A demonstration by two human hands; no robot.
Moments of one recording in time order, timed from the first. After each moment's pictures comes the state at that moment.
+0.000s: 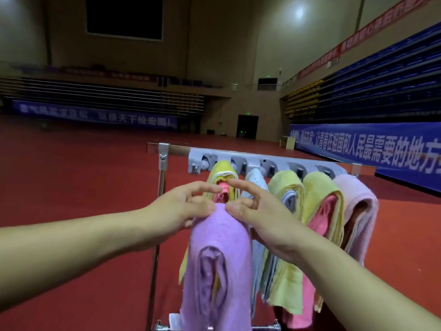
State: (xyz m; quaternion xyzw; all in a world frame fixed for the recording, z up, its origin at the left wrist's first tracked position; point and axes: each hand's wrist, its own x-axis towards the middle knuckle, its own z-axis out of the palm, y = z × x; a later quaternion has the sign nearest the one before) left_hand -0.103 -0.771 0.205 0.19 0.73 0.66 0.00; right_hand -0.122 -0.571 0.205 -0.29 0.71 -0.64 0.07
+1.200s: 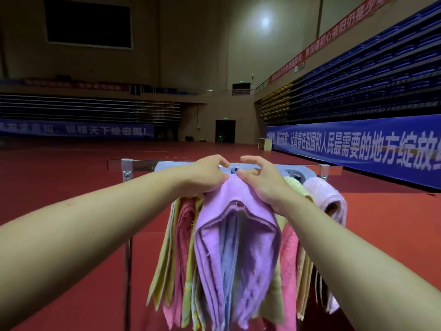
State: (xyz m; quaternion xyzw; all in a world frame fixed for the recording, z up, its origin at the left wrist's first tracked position) left_hand -0.226 -0.683 0.278 0.16 0.91 0.38 -0.09; right_hand -0.239 -0.514 0.245 -0.18 0.78 -0.58 -0.17
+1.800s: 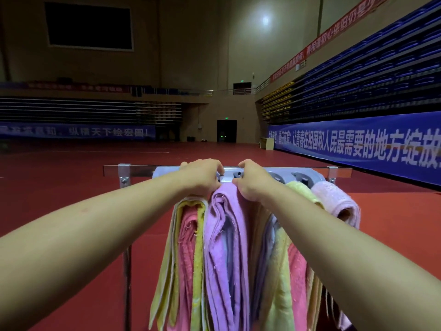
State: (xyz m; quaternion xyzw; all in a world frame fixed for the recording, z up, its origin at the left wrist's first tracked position) left_hand -0.268 -0.691 0.284 0.12 0.97 0.09 -0.17; right_hand -0.265 -0.544 0.266 -0.07 0.94 -0.29 -0.16
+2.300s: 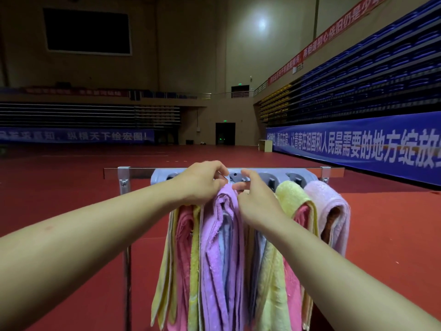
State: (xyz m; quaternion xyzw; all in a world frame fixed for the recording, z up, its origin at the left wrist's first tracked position) left_hand -0.230 -0.691 0.277 0.22 0.93 0.25 -0.18; right_hand -0.198 -0.541 0.232 -0.09 0.86 -0.48 -0.18
